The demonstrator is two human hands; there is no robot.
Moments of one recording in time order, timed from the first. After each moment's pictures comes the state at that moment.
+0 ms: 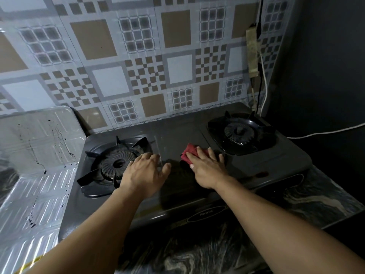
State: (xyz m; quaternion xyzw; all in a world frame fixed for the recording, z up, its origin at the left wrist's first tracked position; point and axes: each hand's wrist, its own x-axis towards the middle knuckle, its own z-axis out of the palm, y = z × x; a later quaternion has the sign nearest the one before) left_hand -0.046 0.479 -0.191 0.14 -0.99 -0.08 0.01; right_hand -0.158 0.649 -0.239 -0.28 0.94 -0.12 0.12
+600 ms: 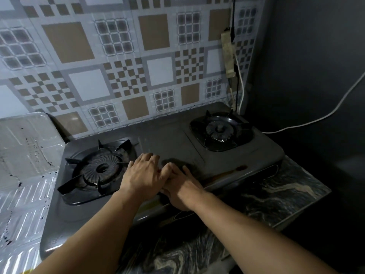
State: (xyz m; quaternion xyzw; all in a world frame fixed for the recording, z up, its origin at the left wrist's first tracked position) left_hand -0.054 0.514 -0.190 0.09 -0.99 -0.09 0.02; right_hand -0.098 0.644 -0.236 -0.43 0.89 -0.06 0.11
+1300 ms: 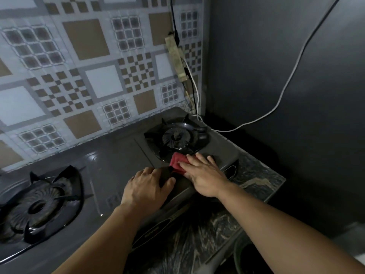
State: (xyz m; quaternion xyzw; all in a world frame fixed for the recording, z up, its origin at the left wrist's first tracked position) left_hand -0.120 0.619 -0.211 0.01 -0.99 -0.10 -0.03; right_hand -0.183 0.812 -0.241 -0.25 0.96 -0.13 0.06
